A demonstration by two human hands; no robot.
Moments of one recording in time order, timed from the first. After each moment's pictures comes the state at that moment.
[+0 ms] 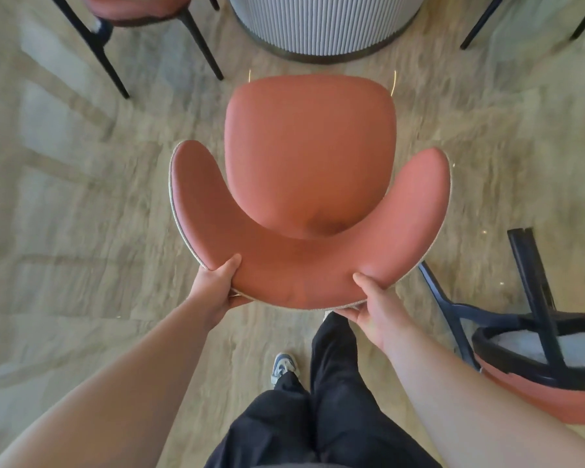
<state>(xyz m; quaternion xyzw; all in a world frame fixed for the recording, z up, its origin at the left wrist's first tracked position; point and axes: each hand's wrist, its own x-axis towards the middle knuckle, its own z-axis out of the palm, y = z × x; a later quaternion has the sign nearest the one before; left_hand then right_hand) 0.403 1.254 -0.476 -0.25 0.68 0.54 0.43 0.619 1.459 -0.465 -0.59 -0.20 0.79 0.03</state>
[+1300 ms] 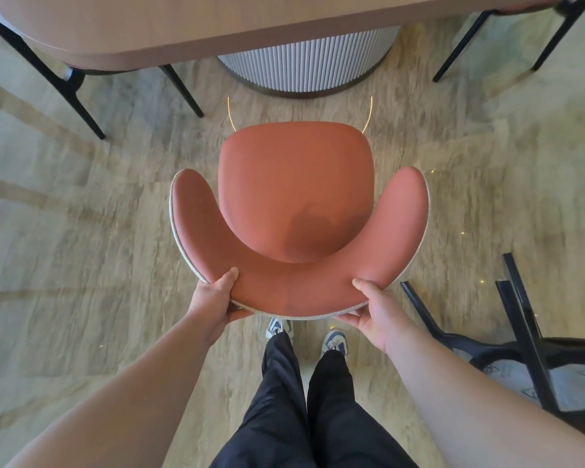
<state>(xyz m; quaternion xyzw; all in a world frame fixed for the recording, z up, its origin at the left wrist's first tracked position) 0.296 1.357 -0.455 -0.24 0.69 0.52 0.45 0.512 1.557 -0.443 -0.61 -0.17 0.77 0.03</state>
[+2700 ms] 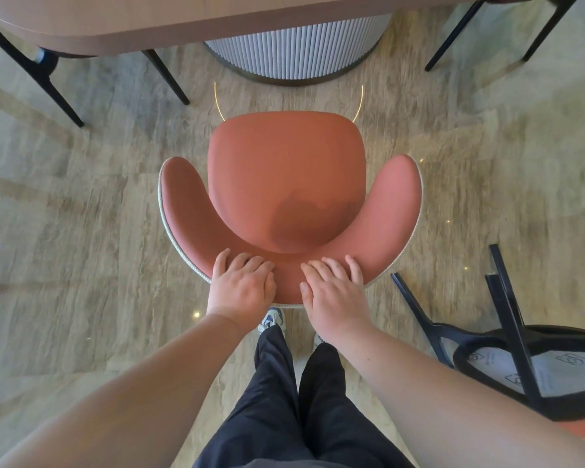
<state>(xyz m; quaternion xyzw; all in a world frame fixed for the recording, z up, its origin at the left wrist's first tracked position) 0.317 1.391 -0.448 0.48 0.86 0.05 0.14 0.468 1.520 -0.438 -0.29 -0.94 0.15 -0.13</state>
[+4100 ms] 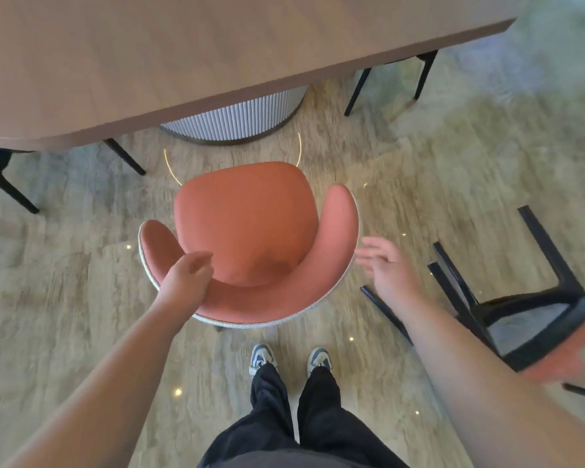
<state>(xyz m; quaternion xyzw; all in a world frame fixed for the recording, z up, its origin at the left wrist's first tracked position) 0.237 1.405 -0.351 0.16 0.84 0.34 0.40 0.528 1.596 -0.315 -0.60 -0.63 0.49 0.10</state>
